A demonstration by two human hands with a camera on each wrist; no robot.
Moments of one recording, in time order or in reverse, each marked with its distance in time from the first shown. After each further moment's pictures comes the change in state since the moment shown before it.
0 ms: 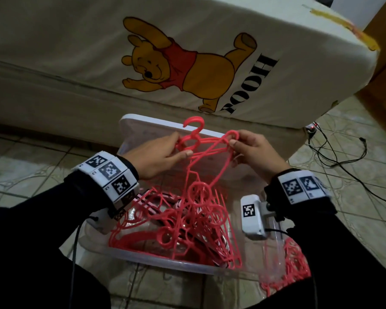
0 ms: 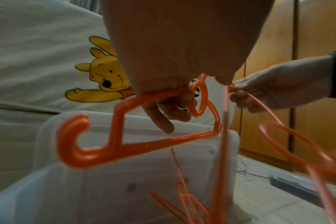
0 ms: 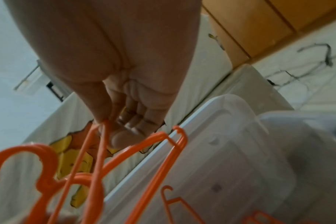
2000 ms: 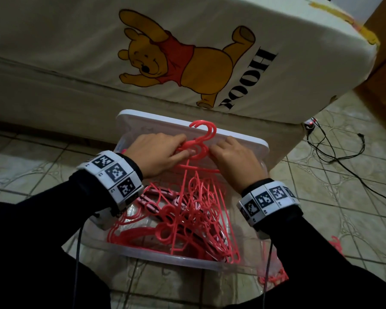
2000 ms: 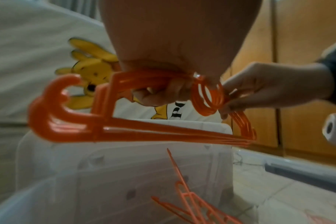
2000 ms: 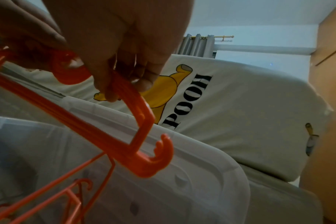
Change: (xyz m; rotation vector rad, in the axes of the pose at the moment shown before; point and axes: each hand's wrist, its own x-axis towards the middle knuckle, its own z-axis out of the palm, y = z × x) left_hand -0.001 0.011 0.005 0.338 0.119 0.042; right_hand -0.010 0.025 0.031 -1.286 0.015 -0.512
